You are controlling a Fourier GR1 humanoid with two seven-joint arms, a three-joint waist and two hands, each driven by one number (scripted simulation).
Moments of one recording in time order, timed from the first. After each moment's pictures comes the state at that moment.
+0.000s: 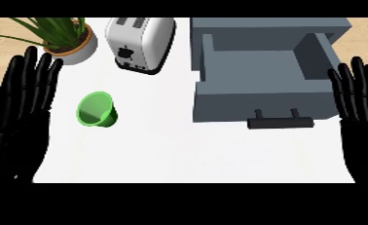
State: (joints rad) left arm -0.04 0.12 -0.04 -2.10 0.00 0.00 -0.02; right arm 0.03 -0.11 -0.02 -2.10 -0.01 0.01 -0.01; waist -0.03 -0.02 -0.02
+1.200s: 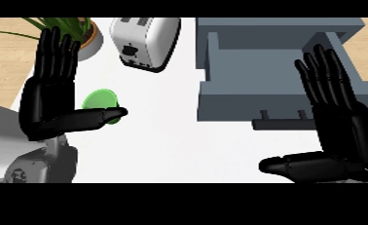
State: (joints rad) left arm -0.22 0.04 0.08 -1.78 0.11 0.10 -0.02; right arm -0.08 -0.07 0.01 -2.02 -0.10 0.07 0.09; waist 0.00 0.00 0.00
